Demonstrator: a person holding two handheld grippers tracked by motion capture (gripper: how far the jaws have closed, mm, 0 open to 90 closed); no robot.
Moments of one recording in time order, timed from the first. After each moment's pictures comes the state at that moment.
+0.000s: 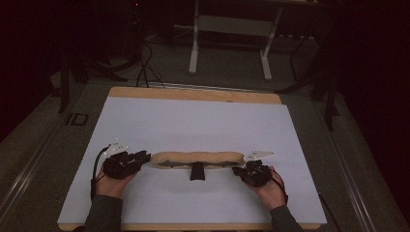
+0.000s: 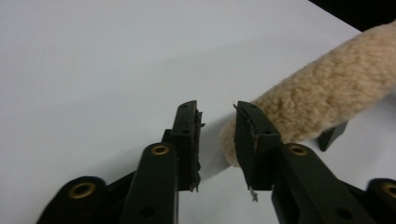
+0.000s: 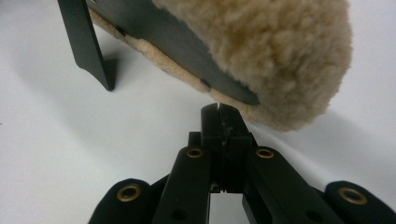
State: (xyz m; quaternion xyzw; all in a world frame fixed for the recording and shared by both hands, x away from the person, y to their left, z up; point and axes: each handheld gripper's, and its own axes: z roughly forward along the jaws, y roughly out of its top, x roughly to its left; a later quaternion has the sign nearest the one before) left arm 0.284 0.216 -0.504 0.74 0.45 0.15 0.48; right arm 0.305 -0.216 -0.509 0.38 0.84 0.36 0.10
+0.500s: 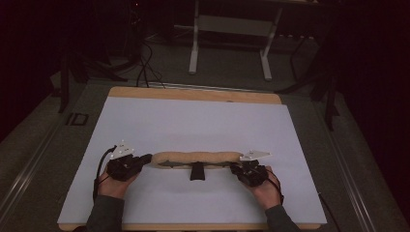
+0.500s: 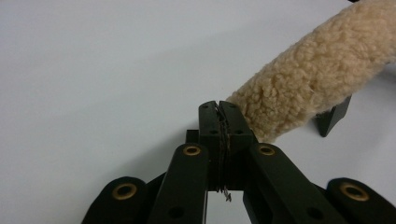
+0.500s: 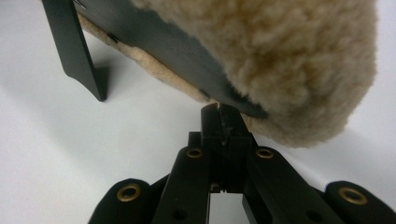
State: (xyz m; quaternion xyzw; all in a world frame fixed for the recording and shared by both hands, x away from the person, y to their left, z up) left arm 0.282 0.205 -0.505 0.76 0.43 0.16 0.46; right arm 0.305 -0.206 -0.513 0.39 0.84 0.36 0.13
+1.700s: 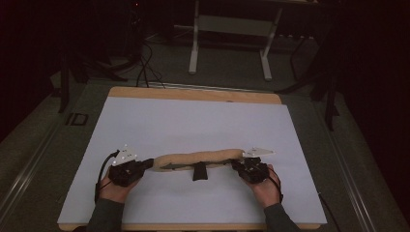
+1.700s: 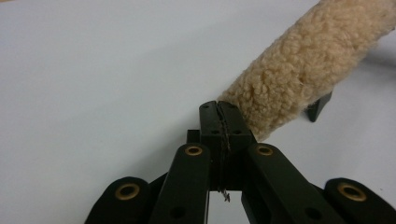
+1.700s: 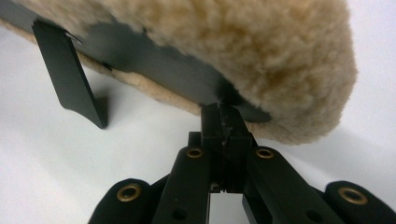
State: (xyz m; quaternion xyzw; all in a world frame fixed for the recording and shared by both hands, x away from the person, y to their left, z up) left arm 0.268 0.196 -0.505 0.78 0.41 0.17 0.45; right arm 0.310 -0.208 -0.507 0.41 0.82 0.38 0.14
